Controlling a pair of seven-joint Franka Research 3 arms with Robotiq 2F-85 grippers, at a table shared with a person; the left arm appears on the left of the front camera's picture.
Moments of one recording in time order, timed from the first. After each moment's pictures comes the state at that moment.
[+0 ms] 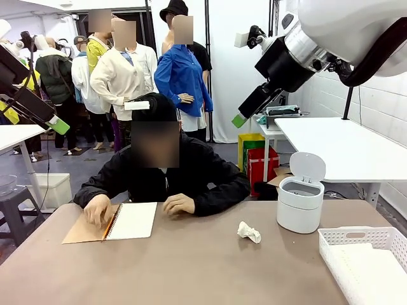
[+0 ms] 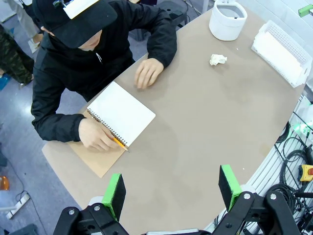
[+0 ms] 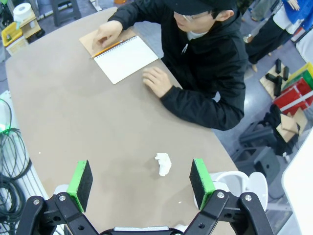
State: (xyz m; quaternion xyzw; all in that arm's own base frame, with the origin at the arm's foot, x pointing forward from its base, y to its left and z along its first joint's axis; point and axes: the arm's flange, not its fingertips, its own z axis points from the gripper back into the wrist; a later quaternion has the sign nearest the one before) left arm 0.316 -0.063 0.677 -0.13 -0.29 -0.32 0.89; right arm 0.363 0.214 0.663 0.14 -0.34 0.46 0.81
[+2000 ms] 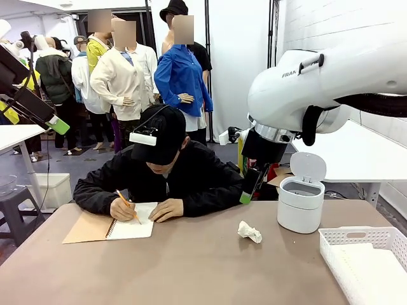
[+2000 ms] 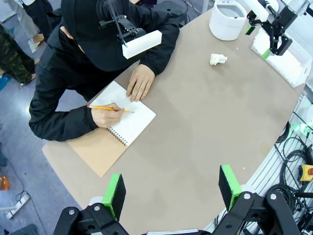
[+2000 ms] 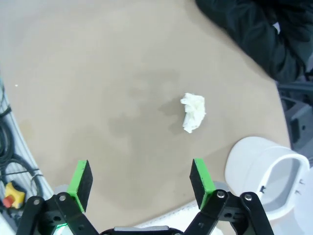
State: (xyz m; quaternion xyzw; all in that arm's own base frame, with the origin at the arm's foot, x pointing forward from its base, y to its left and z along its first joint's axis) left arm 0.316 -0.063 0.677 -0.13 -0.29 -0.32 0.89; right arm 0.429 0.239 0.495 0.09 -0.11 0.52 0.84
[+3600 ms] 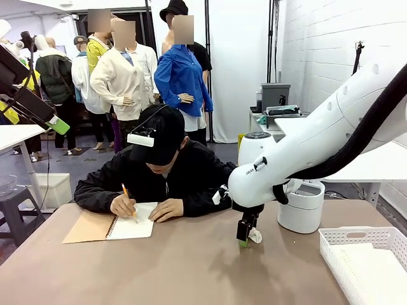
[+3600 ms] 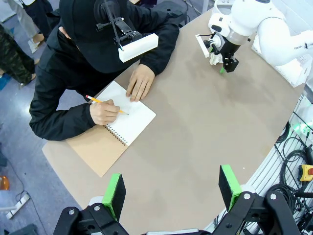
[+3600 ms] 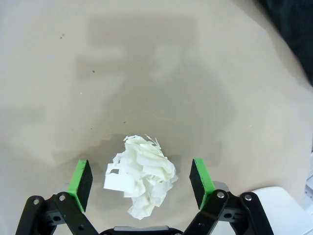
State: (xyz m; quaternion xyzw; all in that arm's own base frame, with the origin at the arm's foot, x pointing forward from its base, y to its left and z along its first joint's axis) left arm 0.316 -0.063 0.677 -0.13 -0.29 -0.32 0.89; right arm 0.518 0.268 0.301 -0.01 -0.05 0.53 0.85
